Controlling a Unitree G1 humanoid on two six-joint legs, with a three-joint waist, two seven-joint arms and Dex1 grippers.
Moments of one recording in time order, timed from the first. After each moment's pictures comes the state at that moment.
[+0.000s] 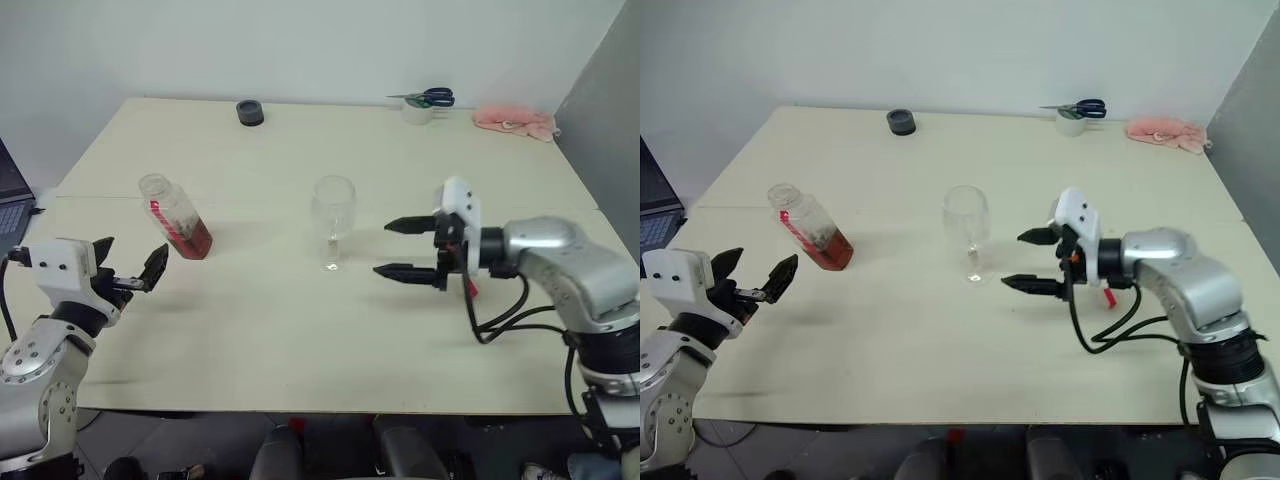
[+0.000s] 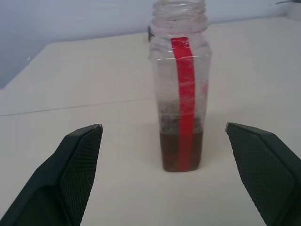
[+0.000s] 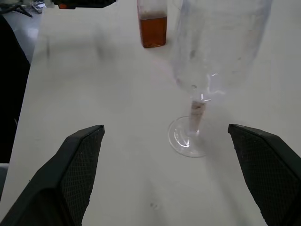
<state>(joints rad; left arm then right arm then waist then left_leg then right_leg) 0.03 0.63 0.52 -0.23 -0.49 0.36 -0.38 -0.68 -0.71 0.09 -0.28 0.53 0.80 1.00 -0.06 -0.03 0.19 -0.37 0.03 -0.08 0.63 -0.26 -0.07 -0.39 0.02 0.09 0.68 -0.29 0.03</state>
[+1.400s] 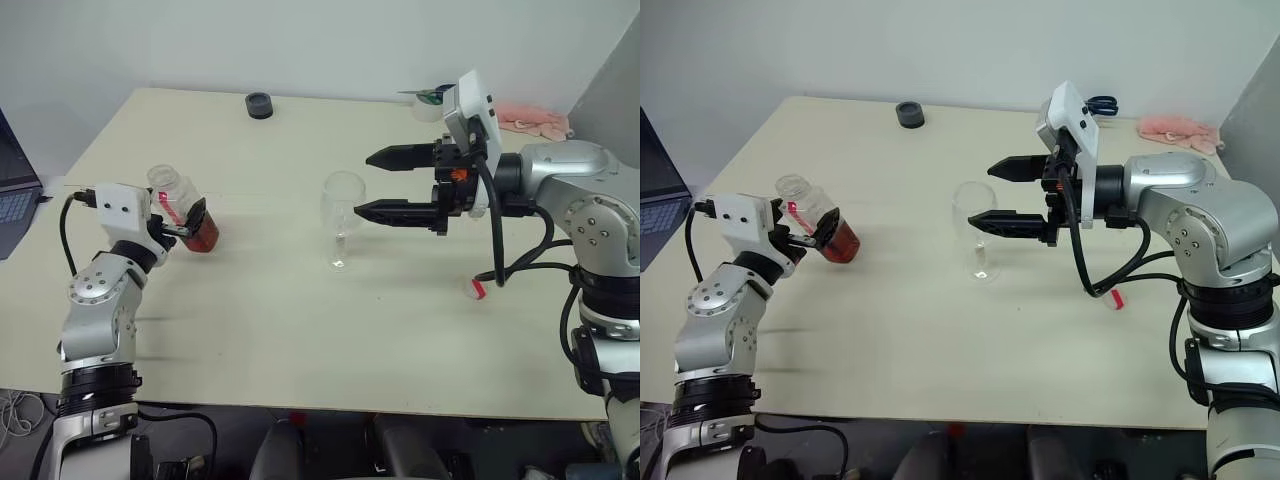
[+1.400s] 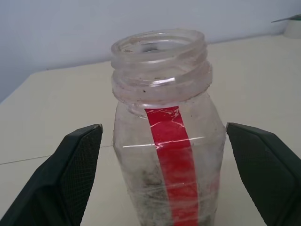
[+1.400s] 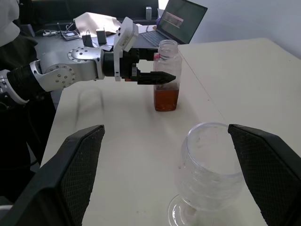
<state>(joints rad) -0.39 0.57 0.32 0.15 -0.30 0.19 -0.40 -0.96 -0.65 0.06 -0.25 0.68 0.96 0.94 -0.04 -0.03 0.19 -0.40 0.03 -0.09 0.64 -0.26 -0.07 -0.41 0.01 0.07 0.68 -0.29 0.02</state>
